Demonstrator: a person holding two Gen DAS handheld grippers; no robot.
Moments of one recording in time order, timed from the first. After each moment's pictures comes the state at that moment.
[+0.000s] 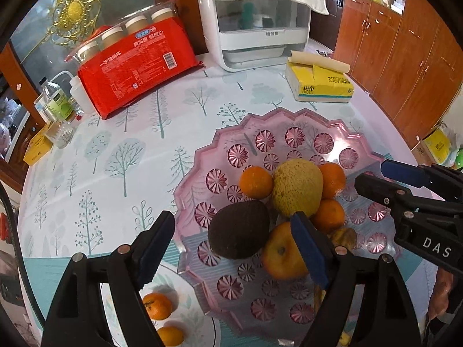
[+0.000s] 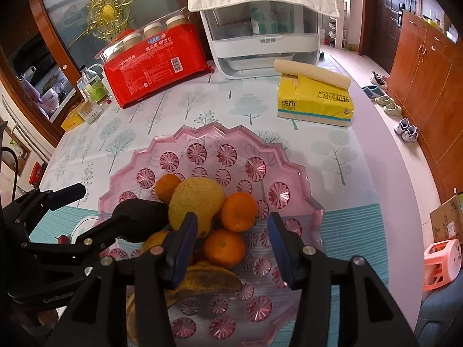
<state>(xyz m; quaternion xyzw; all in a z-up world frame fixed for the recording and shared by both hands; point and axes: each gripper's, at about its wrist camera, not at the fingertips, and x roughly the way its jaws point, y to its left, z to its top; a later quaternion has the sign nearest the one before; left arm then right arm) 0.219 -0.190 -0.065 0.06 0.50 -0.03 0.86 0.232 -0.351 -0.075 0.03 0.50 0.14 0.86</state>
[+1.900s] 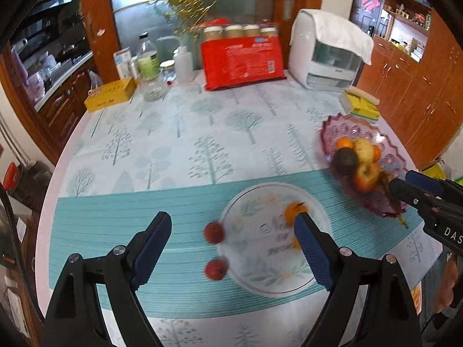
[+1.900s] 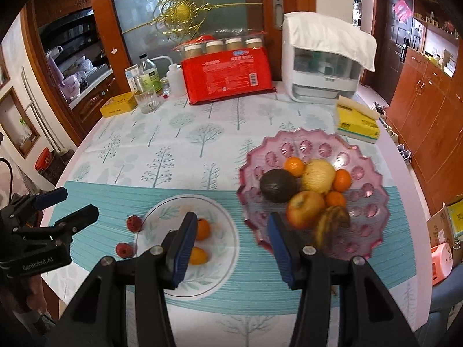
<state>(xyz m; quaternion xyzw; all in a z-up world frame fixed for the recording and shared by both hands) 0.049 0.060 -0.011 -0.02 0.46 0.01 0.89 0.083 -0.173 -0.002 -0.02 0.45 0.14 0.88</state>
